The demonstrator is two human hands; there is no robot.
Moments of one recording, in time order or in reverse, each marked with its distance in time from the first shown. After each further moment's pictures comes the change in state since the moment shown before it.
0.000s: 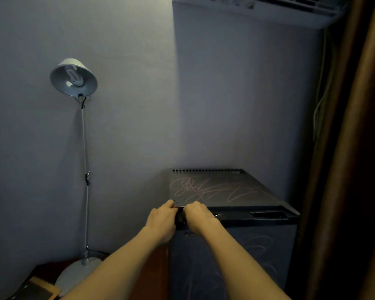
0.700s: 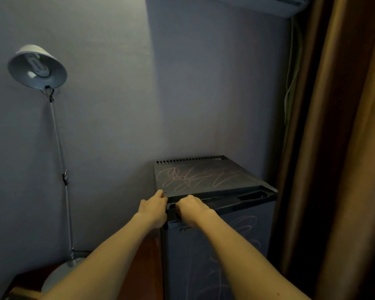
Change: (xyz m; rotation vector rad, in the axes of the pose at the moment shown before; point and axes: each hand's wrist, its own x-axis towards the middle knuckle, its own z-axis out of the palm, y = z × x) left_hand 0.003 -0.003 -0.015 -0.003 -0.215 0.036; right_hand -0.027 -0.004 -0.001 0.041 -0.014 0.034
